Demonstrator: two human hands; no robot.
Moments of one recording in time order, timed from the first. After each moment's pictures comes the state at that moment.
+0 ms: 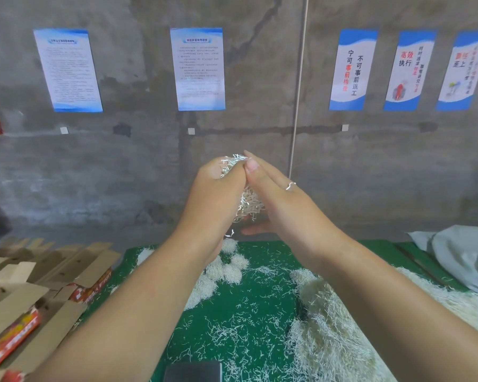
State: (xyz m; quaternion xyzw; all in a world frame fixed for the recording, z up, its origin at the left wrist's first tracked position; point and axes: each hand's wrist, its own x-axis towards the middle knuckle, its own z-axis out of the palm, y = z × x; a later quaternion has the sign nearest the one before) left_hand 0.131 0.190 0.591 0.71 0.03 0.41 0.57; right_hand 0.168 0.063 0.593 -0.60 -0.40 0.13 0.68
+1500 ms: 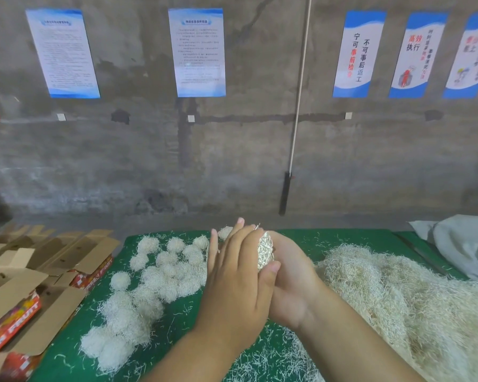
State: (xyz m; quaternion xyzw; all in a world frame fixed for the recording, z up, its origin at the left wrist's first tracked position) left_hand 0.102 0.157 0.443 0.90 0.02 0.41 0.18; right_hand 0.162 0.072 0.492 -0.34 -0.06 0.48 0.81
